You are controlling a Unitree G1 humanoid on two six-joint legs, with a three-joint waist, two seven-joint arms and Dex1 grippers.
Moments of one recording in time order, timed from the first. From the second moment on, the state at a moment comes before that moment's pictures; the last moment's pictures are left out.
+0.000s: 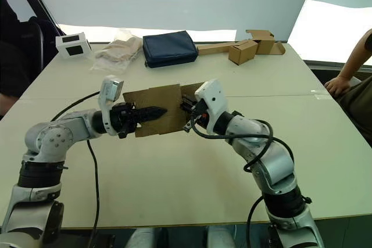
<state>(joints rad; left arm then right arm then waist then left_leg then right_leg) -0.58 0.55 0.11 -0.09 -0.94 0.97 -0.96 -0.45 -0.42 0.06 -0.54 0.46 0.72 0.48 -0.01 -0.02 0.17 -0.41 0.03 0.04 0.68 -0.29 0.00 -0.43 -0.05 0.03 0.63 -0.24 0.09</state>
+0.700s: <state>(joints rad) -0.62 0.55 0.12 -0.08 -0.96 0.97 -0.95 -0.28 -0.49 -0.04 -0.54 0.63 0.81 0.56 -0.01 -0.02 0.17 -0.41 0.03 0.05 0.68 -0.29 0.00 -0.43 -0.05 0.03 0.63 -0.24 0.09</state>
